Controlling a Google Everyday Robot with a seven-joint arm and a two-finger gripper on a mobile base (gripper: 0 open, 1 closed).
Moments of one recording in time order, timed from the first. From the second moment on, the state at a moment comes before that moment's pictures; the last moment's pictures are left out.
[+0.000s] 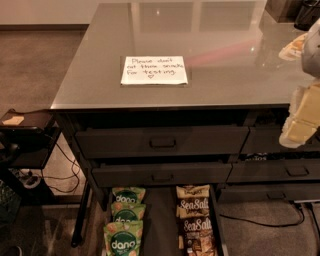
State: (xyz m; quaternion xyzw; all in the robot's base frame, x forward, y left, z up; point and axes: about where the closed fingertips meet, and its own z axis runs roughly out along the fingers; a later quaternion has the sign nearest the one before) arm 0.438 -0.217 0.976 -0.60 0.78 -0.03 0.16
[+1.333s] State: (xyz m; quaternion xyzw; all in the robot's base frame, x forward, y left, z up) arm 0.404 -0.121 0.825 -0.58 0.77 0.14 0.24
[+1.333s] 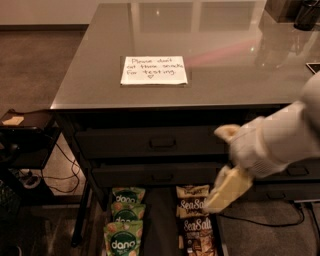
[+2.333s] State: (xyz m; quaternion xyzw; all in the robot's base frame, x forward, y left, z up) arm 0.396 -0.101 0.715 -0.58 0.76 0.16 0.24
